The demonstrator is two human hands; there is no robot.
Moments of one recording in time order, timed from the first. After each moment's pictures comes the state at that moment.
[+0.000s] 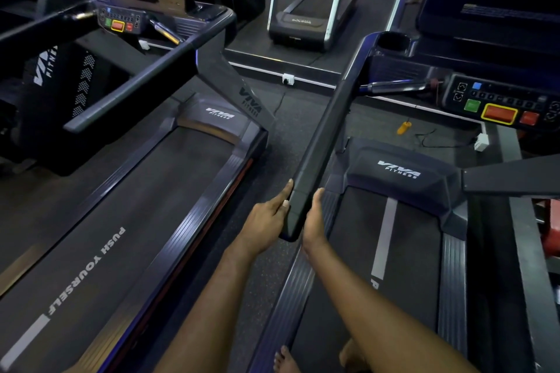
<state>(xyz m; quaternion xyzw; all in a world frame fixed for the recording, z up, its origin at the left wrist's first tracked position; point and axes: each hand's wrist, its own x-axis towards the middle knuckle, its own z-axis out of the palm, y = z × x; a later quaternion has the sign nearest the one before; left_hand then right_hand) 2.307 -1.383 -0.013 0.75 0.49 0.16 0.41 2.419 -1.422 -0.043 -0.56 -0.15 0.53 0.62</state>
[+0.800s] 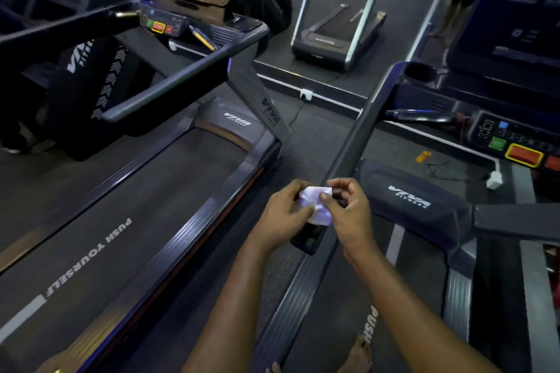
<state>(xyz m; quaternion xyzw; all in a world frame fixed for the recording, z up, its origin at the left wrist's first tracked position) 2.291 -1.380 0.024 0.71 0.40 0.35 0.45 2.442 -1.416 0.018 -0.62 -0.42 0.31 0.58</state>
